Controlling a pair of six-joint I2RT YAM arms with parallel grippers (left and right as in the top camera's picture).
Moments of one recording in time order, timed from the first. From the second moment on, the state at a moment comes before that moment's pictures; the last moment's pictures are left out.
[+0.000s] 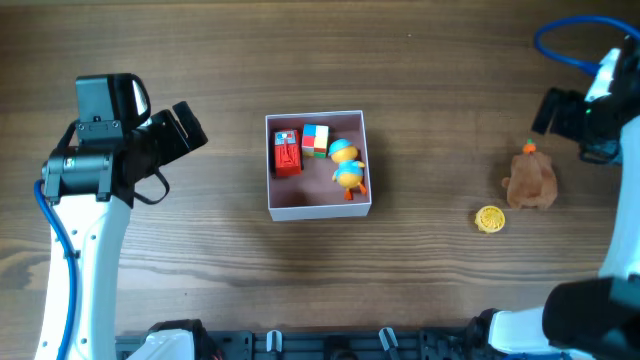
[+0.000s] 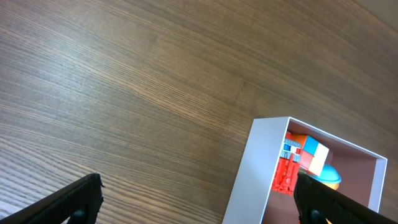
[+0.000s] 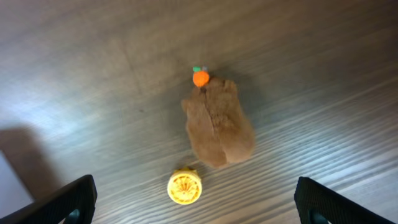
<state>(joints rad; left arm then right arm) 0.05 1.29 1.26 -0.96 0.05 -0.42 -0.33 1.62 1.62 -1.29 0.04 0.06</state>
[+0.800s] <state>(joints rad) 0.05 1.29 1.26 -0.96 0.05 -0.42 -0.37 1.87 1.22 -0.86 0.11 0.07</state>
